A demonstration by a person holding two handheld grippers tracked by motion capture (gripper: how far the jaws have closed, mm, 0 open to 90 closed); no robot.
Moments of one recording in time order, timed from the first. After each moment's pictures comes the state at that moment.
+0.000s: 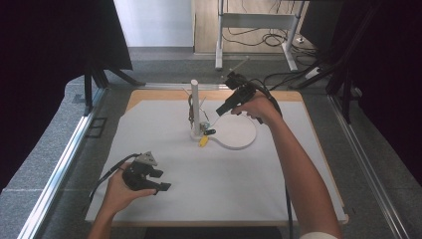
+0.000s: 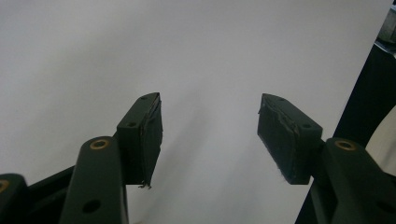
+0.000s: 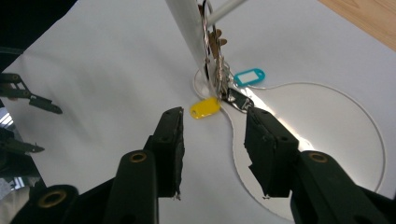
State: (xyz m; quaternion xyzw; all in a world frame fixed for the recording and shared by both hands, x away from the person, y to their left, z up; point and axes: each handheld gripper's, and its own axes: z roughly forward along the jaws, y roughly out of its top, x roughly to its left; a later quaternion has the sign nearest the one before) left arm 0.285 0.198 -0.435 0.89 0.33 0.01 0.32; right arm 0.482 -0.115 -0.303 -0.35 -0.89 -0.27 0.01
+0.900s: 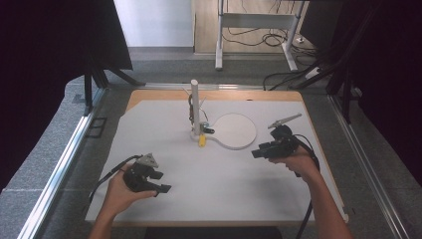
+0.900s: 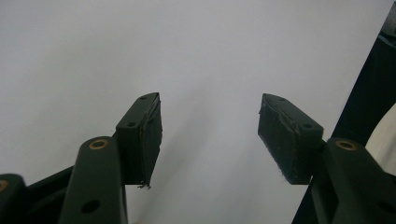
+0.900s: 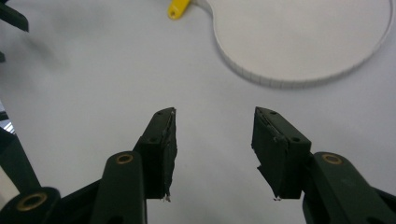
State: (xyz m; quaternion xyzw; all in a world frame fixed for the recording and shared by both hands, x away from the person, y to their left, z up) left arm 0.282 0.195 -0.438 0.89 0.33 0.01 0.31; right arm 0.378 -0.241 -0.398 -0.39 -0.86 -0.34 -0.01
